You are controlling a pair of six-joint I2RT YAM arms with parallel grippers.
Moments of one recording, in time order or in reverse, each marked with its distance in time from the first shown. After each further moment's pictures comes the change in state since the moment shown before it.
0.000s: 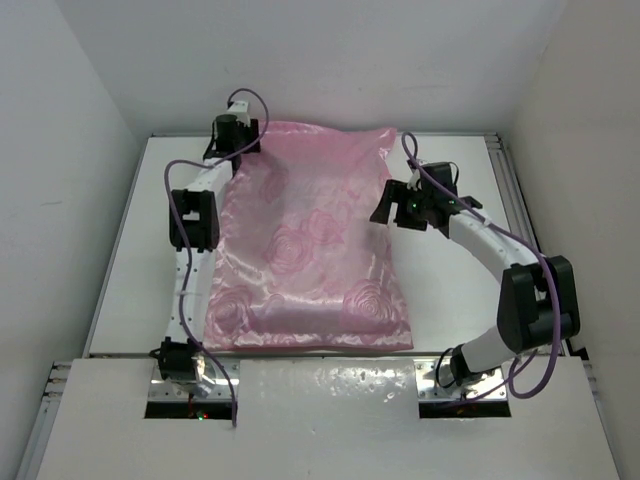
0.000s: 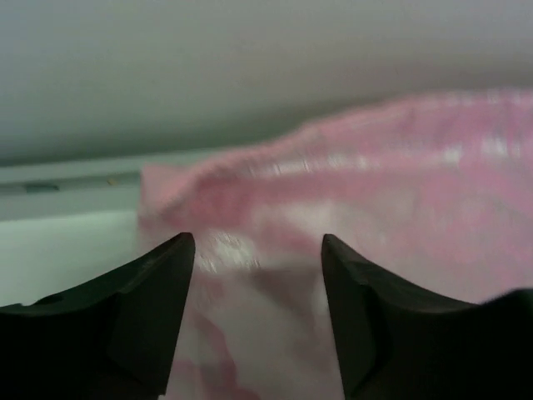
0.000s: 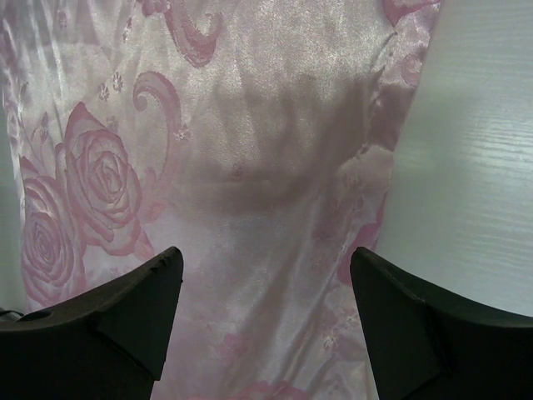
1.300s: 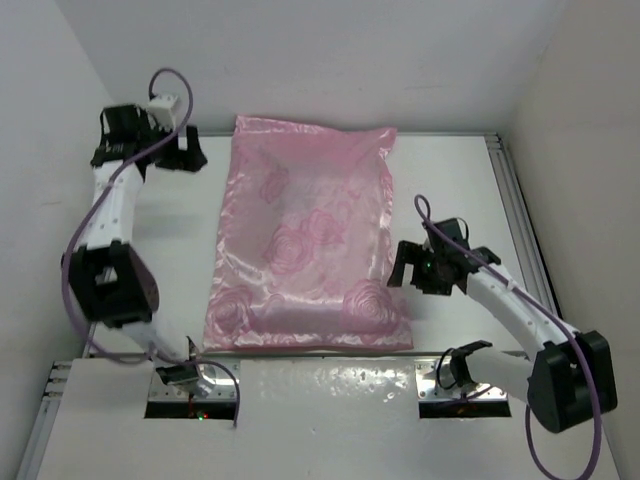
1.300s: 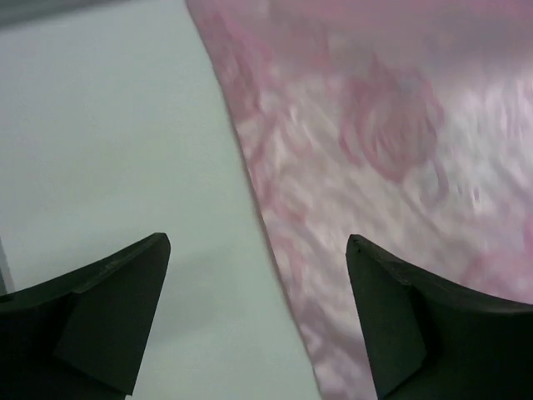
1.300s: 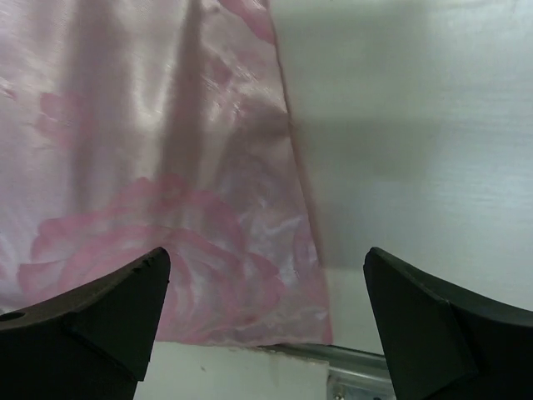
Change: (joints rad) left arm 0.276 -0.992 -0.675 -0.536 0.374 0.211; right arm 0.080 -0.370 -0.298 -0.336 0.151 0.082
